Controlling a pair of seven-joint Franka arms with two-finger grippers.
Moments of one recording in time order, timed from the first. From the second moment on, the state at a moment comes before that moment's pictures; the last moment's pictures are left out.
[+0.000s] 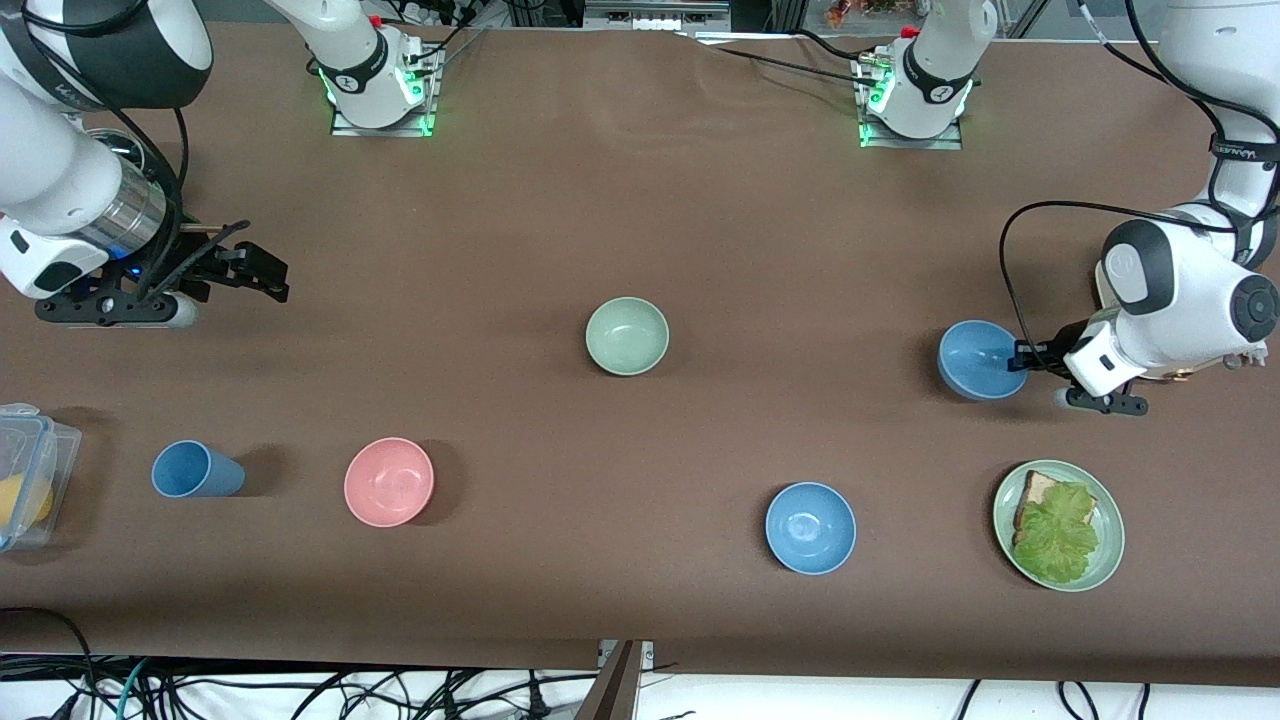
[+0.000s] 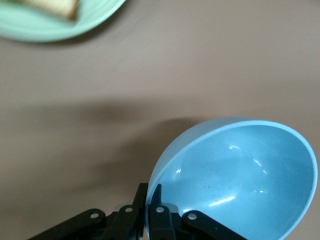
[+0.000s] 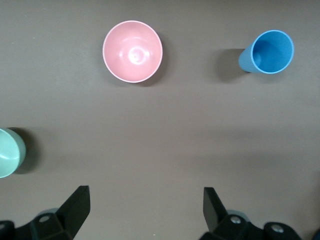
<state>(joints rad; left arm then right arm) 0.13 0.38 0.01 -1.95 -0.23 2.16 0.35 0.11 0.08 0.02 -1.69 0.01 1.76 0.13</state>
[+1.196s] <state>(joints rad) -0.64 0.62 -0.01 -1.58 -0.24 2.12 -0.69 0.11 0.08 0.02 -1.69 0.00 1.76 0.13</state>
